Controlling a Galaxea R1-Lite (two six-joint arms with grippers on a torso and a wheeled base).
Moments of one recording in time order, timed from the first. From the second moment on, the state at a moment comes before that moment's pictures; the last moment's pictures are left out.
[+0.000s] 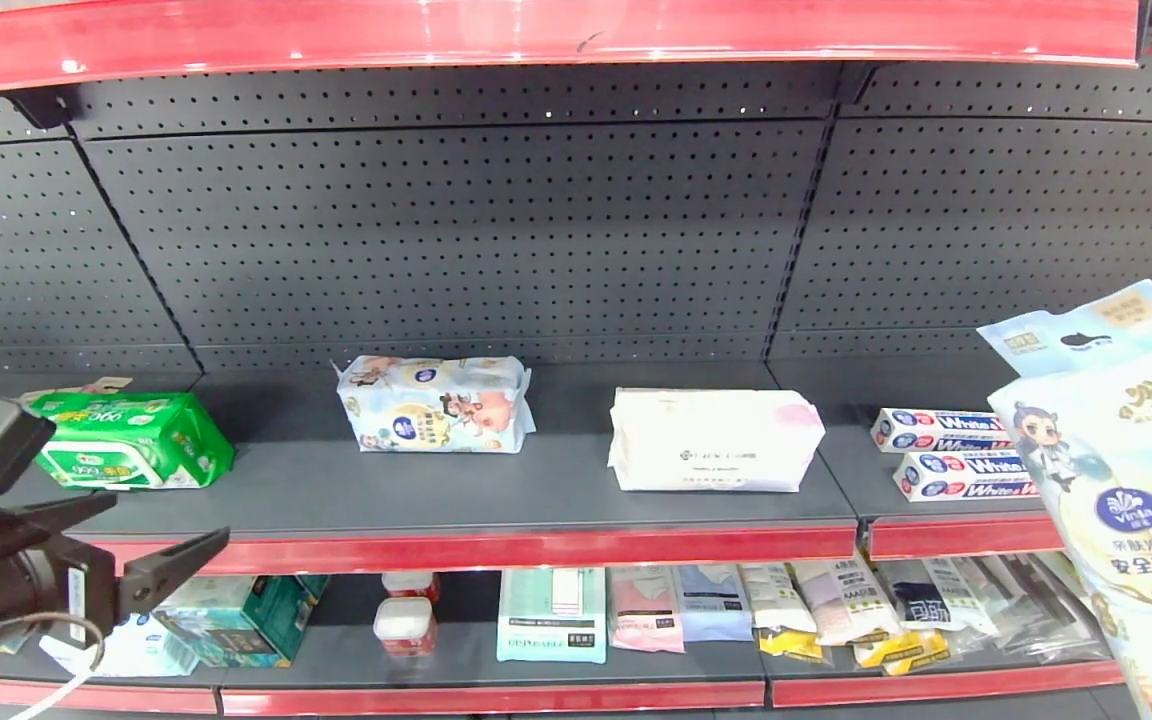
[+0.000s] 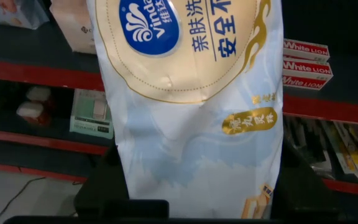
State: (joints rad) left arm 0.12 1.17 -0.39 -0.30 -0.29 0.24; right arm -0.09 0.55 -0.31 -0.02 0.21 -0.11
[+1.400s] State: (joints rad) left arm 0.20 2.08 -1.31 -0.12 -0.78 0.65; right arm -0.14 0.66 -0.31 -0.01 0.12 -0.14
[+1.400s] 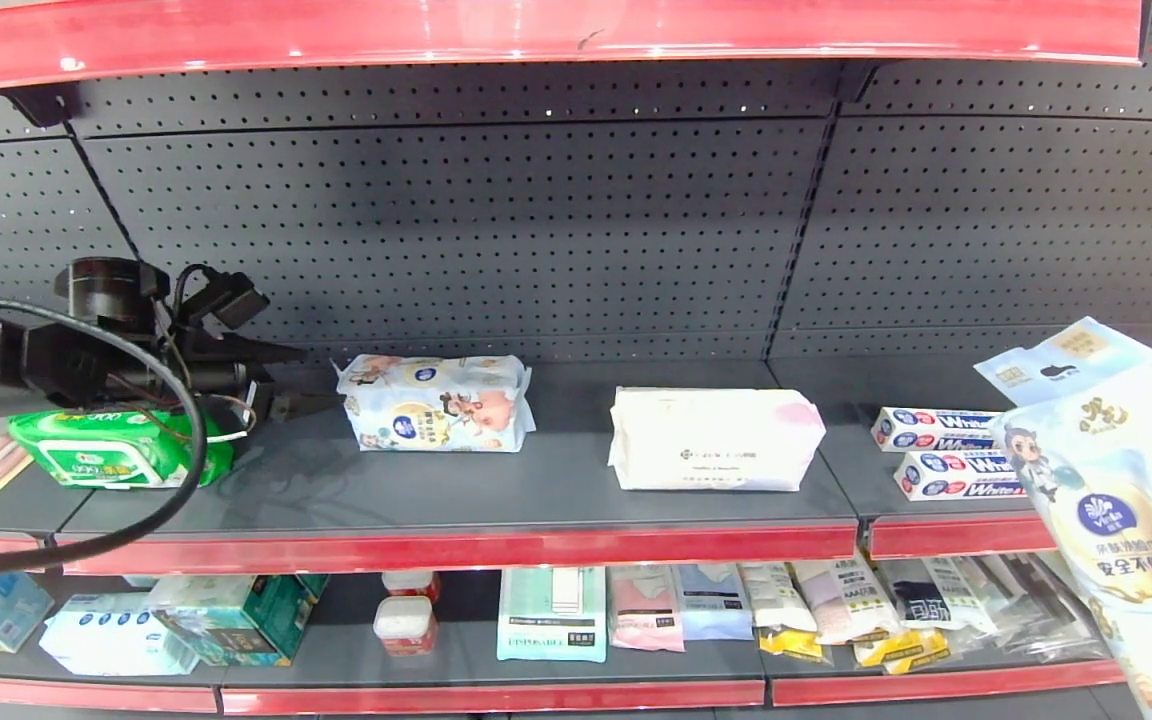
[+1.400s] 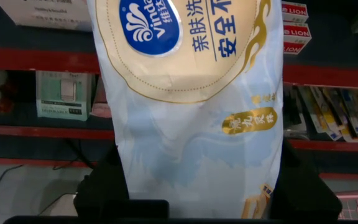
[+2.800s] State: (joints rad) left arm 0.10 2.31 -1.55 -0.07 -0.87 0.66; right arm -0.14 0.67 -0.29 -0.01 0.06 -0.20
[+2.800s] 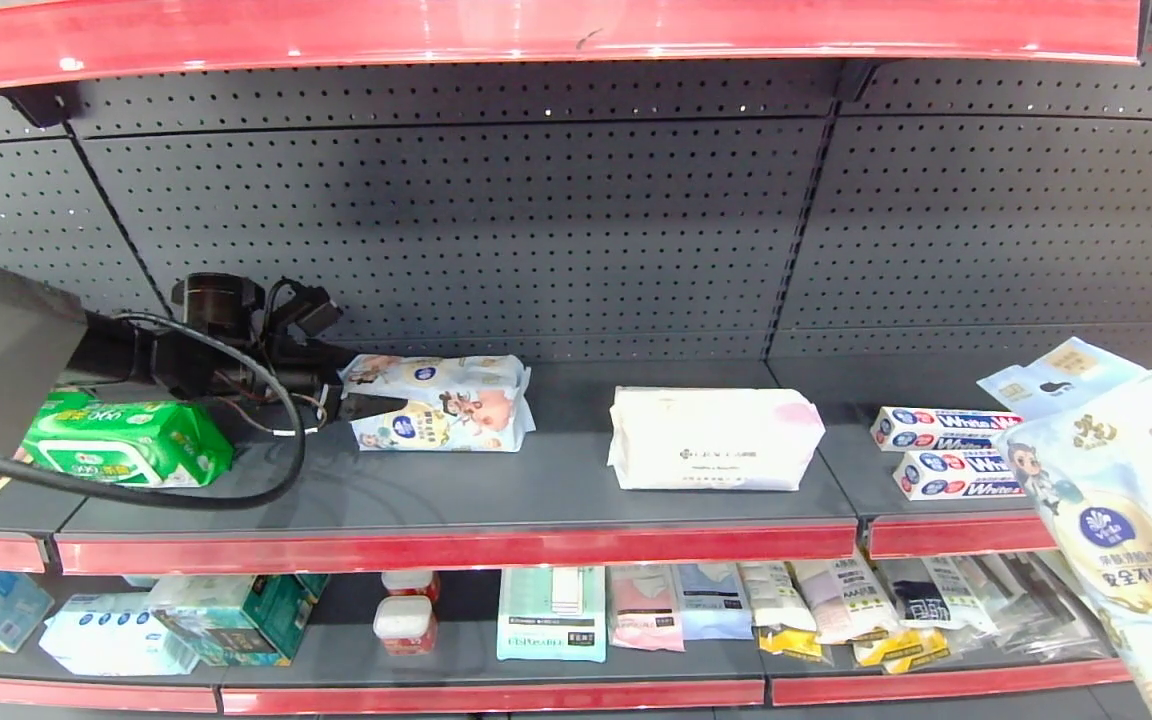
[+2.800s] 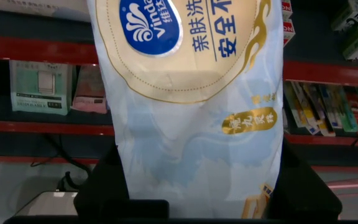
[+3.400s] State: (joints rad) left arm 0.08 2.35 -1.61 -0.03 -0.88 0.65; right arm -0.14 0.67 -0.29 -0.01 0.06 -0.20
